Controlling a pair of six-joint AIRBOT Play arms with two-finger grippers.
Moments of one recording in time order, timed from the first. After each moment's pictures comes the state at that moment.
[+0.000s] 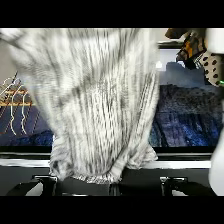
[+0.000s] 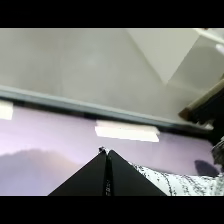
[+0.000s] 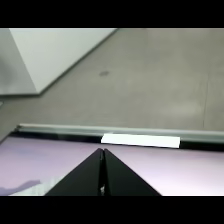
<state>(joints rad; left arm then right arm) 0.12 -1.05 1.43 0.90 -0.67 -1.38 0.28 -1.44 1.97 -1.39 0.64 1.68</state>
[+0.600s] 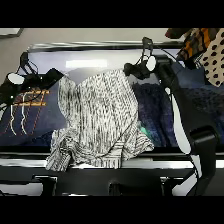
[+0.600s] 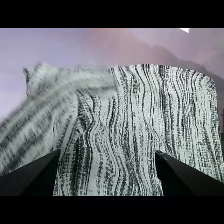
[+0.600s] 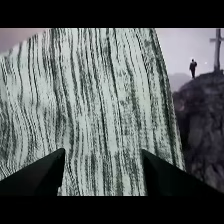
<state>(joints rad) 0.09 -1.55 1.41 0.89 -0.71 -1.48 0.27 -1.84 1.97 -1.38 1.00 1.83</state>
